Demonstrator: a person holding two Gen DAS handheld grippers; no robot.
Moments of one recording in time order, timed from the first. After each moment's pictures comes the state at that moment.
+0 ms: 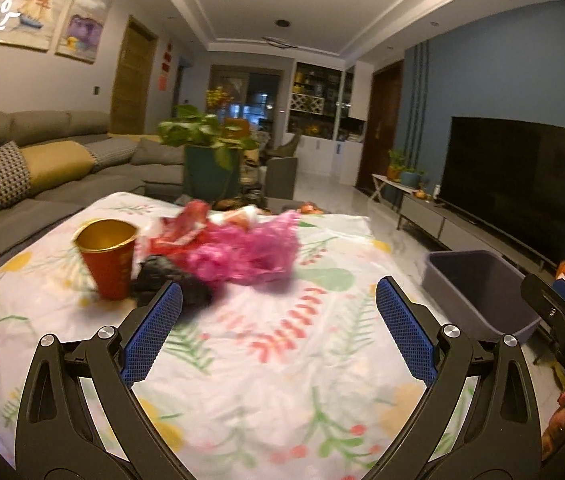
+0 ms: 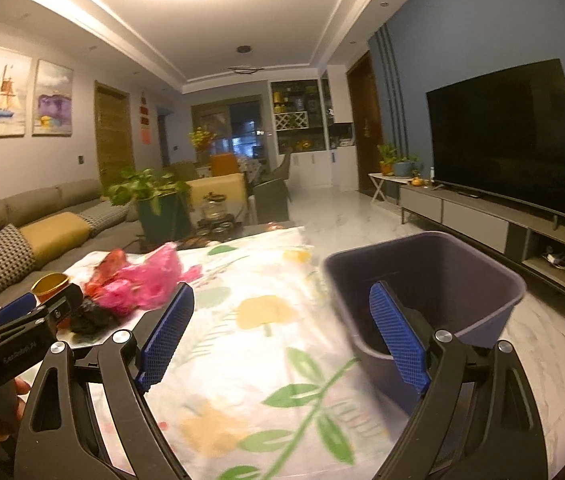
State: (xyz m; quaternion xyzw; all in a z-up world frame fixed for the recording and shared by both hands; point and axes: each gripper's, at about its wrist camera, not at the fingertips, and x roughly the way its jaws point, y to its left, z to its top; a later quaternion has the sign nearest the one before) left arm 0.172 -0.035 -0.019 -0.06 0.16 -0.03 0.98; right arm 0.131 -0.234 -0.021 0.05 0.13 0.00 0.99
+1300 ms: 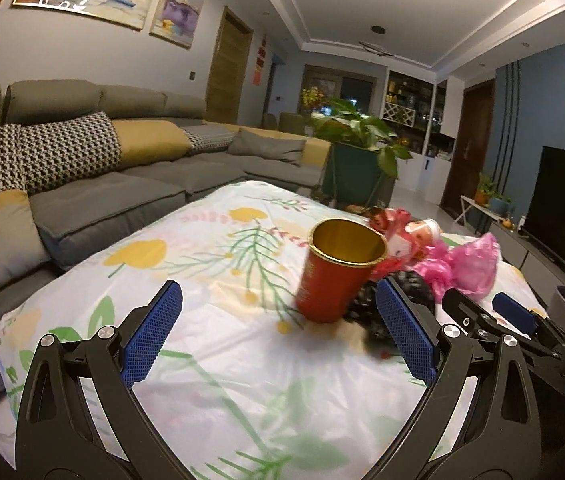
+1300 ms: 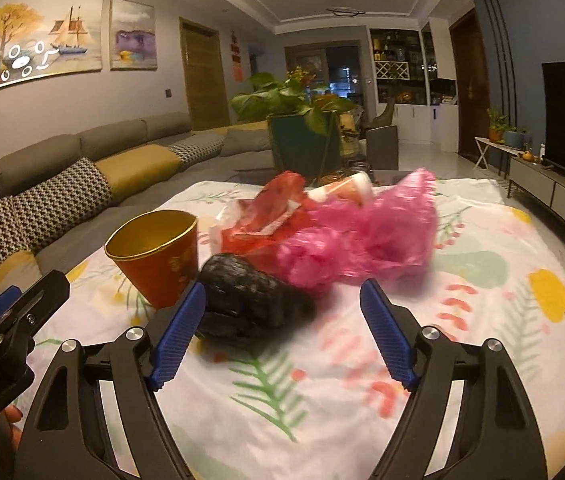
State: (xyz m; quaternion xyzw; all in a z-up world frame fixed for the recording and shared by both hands) left arm 0.196 0.151 -0.047 -0.11 0.16 0.13 0.97; right arm 0.254 0.000 -0.067 0.02 0.22 0.17 0.96
